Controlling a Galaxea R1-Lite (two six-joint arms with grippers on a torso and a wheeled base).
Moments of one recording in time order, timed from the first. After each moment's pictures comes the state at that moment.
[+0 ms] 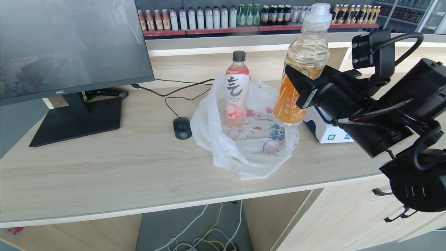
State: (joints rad) left arm 0.00 0.00 0.00 0.00 0.00 0.00; right arm 0.53 1.73 -0.92 -1.24 -0.10 -0.19
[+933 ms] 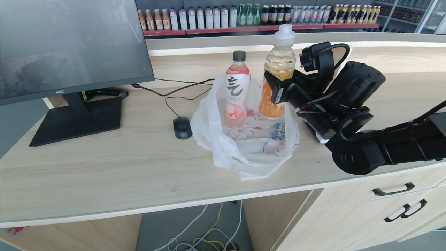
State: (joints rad) left arm 0.00 0.00 0.00 0.00 0.00 0.00; right arm 0.48 1.98 -1.22 -1.15 -0.10 -0.19
